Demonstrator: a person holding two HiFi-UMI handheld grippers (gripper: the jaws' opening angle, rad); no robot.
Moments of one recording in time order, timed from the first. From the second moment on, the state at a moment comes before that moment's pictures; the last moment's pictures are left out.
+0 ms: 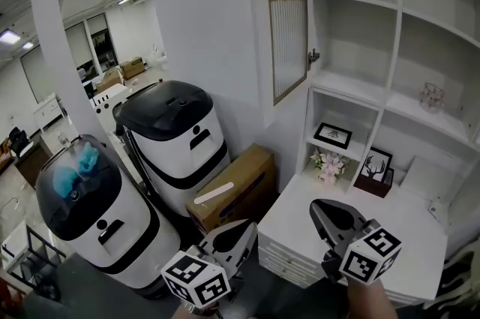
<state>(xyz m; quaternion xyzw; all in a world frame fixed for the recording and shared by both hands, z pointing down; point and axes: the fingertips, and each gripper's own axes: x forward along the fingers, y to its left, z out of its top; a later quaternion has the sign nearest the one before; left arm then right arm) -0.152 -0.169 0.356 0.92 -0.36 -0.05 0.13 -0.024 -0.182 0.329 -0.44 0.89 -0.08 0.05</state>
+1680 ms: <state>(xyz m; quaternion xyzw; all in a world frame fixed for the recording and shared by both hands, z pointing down) -0.168 -0.230 0.356 0.93 -0.35 -0.06 0.13 -0.100 -0.362 0.287 -0.53 0.85 0.03 0.00</state>
